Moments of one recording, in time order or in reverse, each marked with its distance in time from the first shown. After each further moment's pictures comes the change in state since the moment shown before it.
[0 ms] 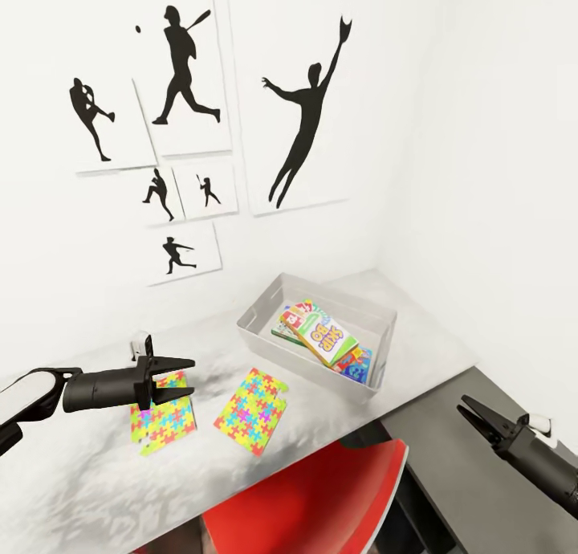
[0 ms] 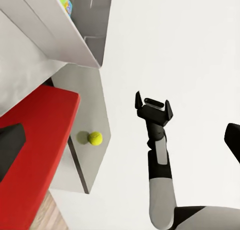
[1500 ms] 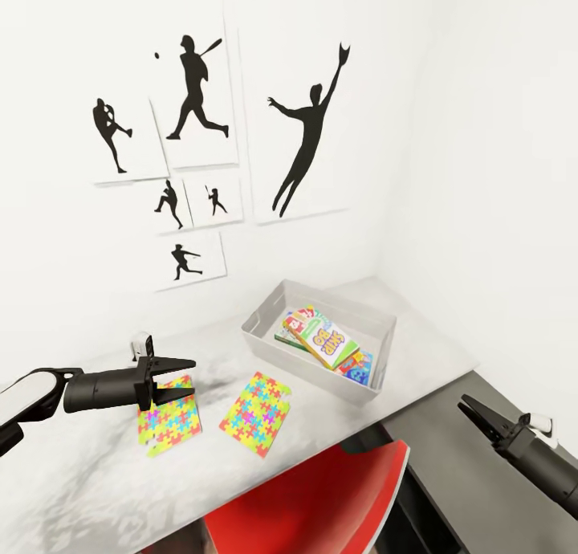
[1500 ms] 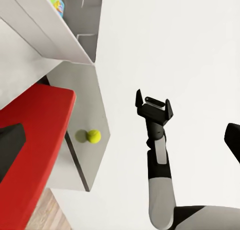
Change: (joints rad) left arm 0.000 -0.003 -0.001 0.000 -0.001 0.002 0.000; right arm 0.000 0.006 -0.001 0.000 0.000 -0.046 0.005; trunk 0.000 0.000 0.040
